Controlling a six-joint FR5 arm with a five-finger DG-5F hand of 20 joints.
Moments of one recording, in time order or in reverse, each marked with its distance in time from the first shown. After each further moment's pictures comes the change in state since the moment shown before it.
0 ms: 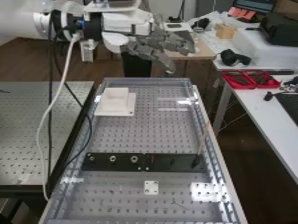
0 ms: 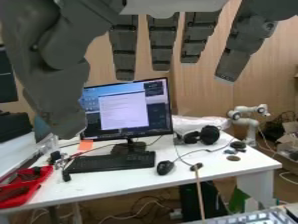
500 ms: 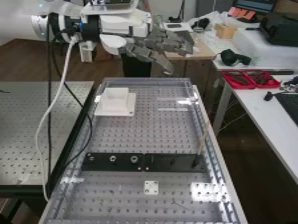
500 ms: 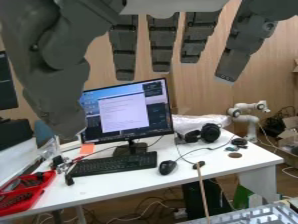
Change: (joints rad) arm -0.004 0.007 -0.018 0.015 0.000 0.037
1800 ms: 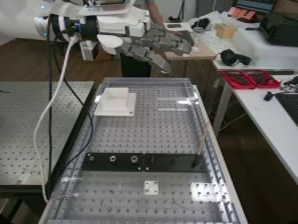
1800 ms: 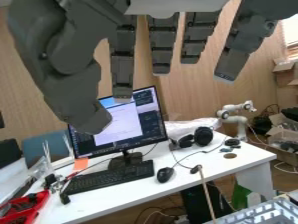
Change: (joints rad) arm 0.051 0.023 -0.041 0.050 0.124 0.078
